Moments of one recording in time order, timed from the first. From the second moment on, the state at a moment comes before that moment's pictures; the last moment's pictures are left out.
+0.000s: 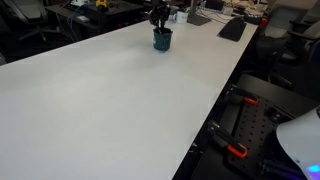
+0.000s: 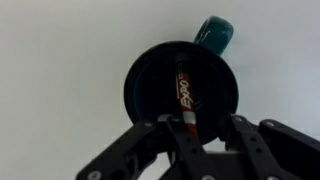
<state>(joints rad) -0.24 0.72 -0.14 -1.59 -0.05 2.28 -0.13</state>
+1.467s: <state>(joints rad) -0.25 0.69 -0.13 -1.70 -0.08 2.39 -0.30</state>
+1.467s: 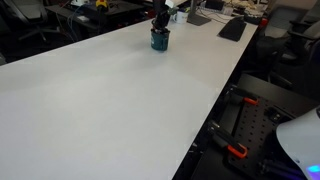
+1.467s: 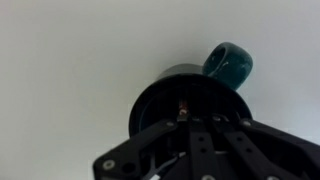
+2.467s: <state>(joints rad) -0.24 0.63 -0.11 -1.74 -0.11 2.49 -0.31</state>
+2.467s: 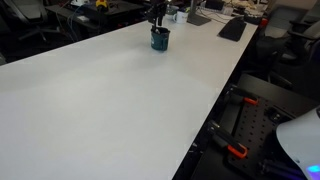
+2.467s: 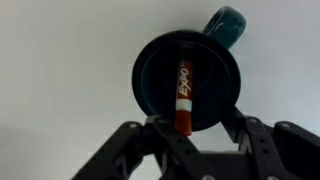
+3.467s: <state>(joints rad) -0.25 0.63 -0.11 -1.77 -0.08 2.49 -0.31</state>
